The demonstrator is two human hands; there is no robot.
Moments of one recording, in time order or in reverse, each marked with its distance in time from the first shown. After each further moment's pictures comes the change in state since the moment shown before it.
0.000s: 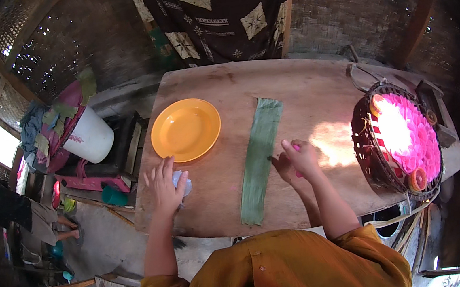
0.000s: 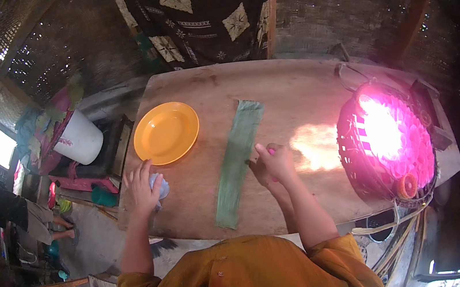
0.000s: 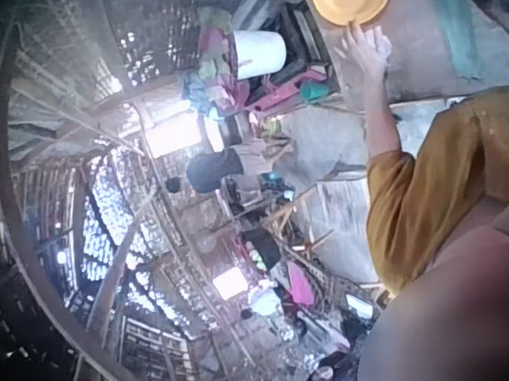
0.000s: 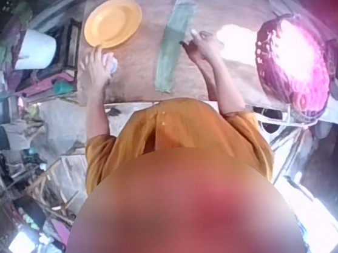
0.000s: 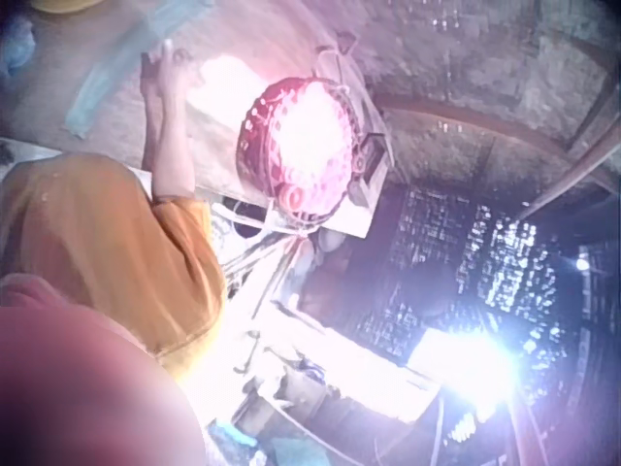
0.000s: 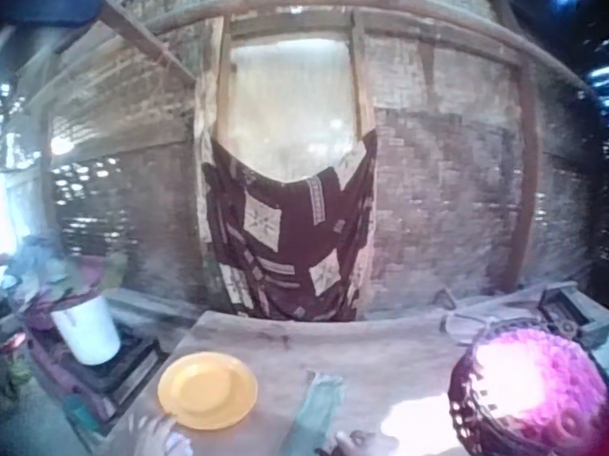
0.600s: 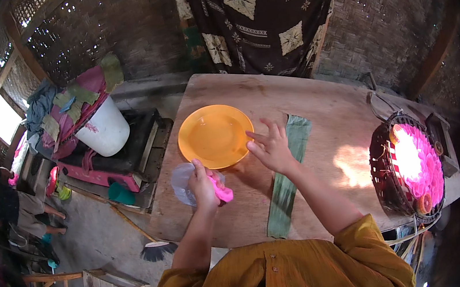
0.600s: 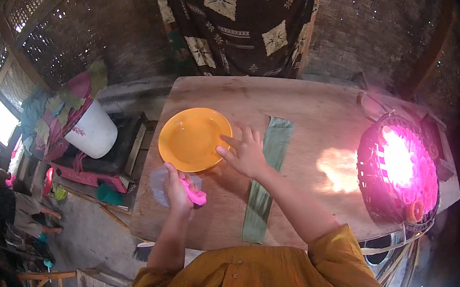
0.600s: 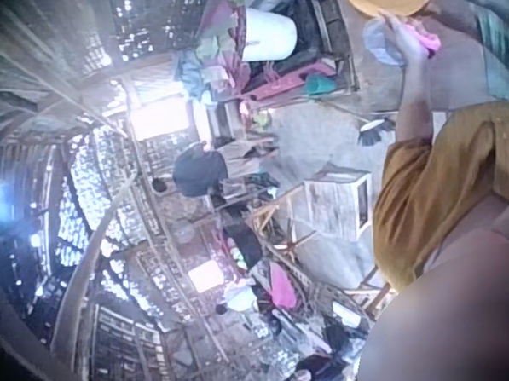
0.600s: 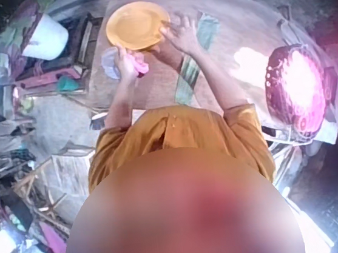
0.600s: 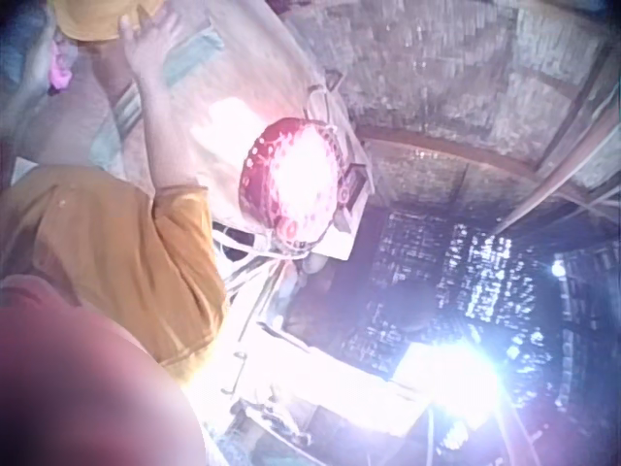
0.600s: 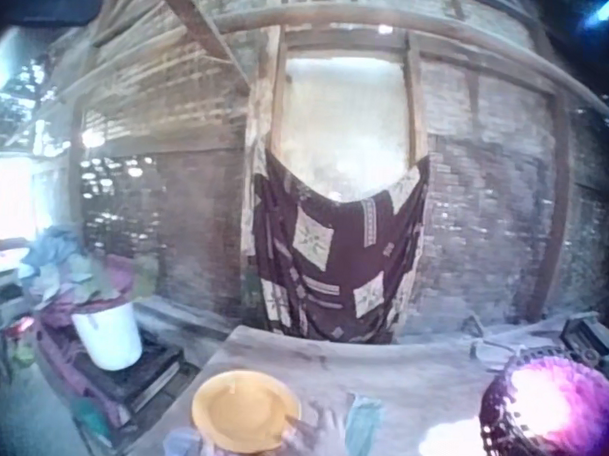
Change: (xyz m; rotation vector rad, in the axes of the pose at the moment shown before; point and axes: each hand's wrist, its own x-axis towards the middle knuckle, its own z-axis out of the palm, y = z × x) left_hand 0.028 0.031 0.031 -1.687 0.249 -0.963; right_hand 0.022 -0.106 0.097 -0.404 -0.153 -0.706
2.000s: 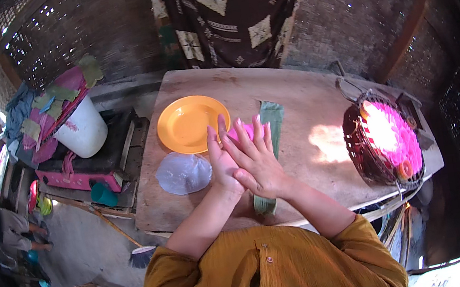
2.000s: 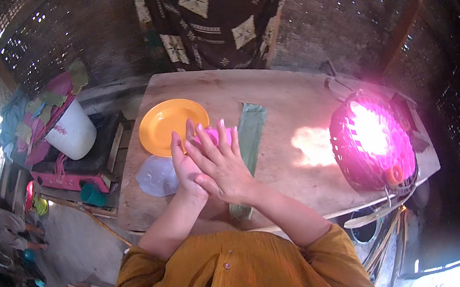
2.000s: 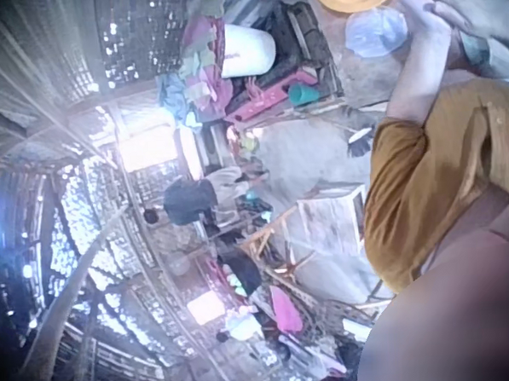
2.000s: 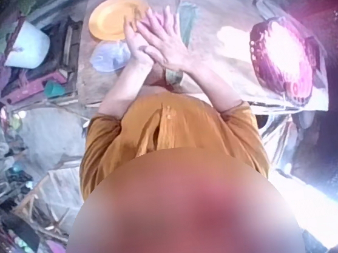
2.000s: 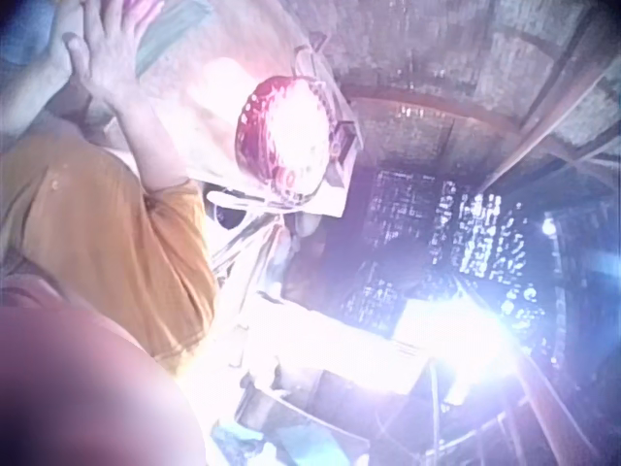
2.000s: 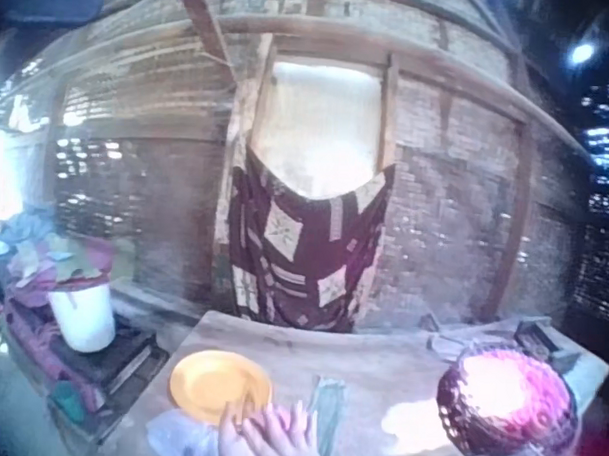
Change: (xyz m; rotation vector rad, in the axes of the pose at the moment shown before) left_hand -0.052 -0.009 0.068 -0.638 -0.557 -0.418; right_hand -0.089 -0.084 -0.035 -0.183 0.133 -0.357
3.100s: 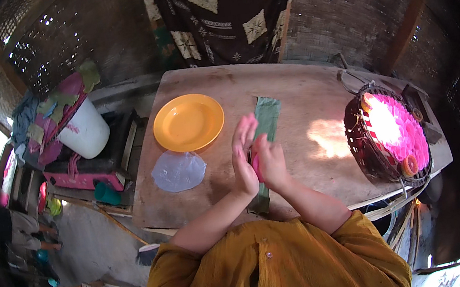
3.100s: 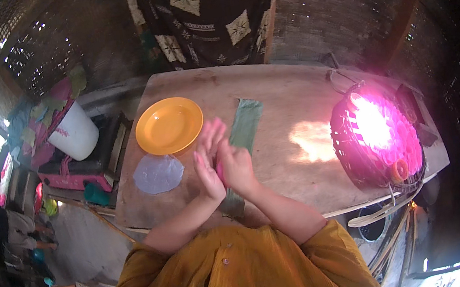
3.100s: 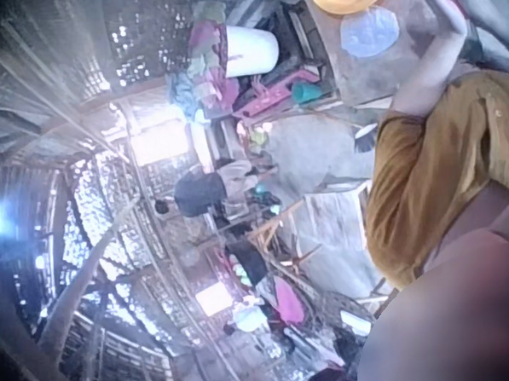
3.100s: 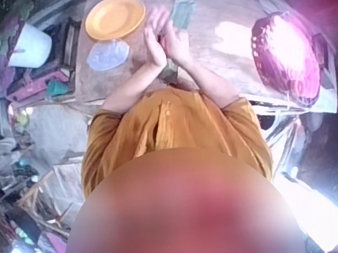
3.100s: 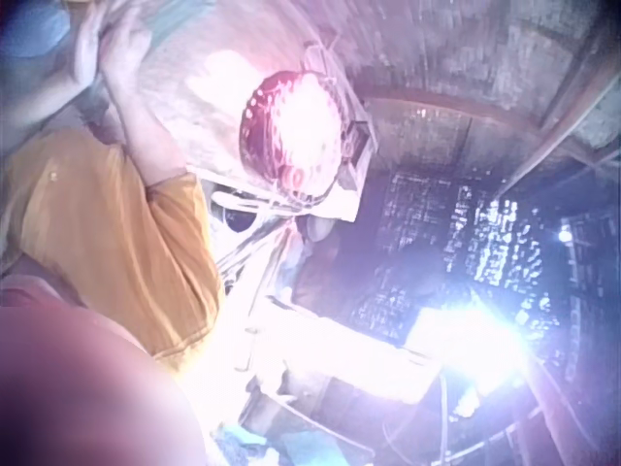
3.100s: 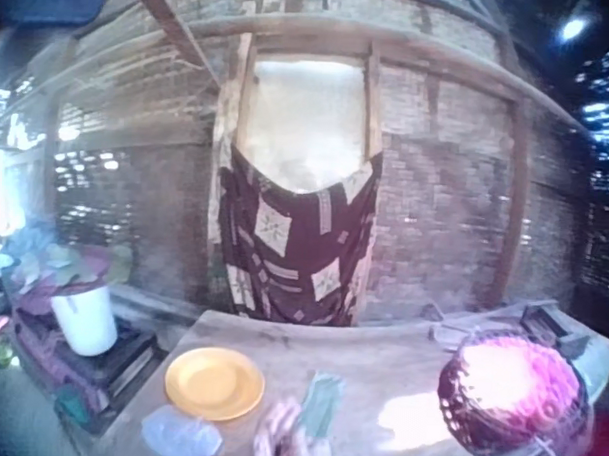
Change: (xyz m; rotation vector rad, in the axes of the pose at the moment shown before) left_hand -0.018 -0.056 -0.001 0.914 -0.399 0.661; right_hand -0.020 0.029 0.007 1.152 0.392 0.840
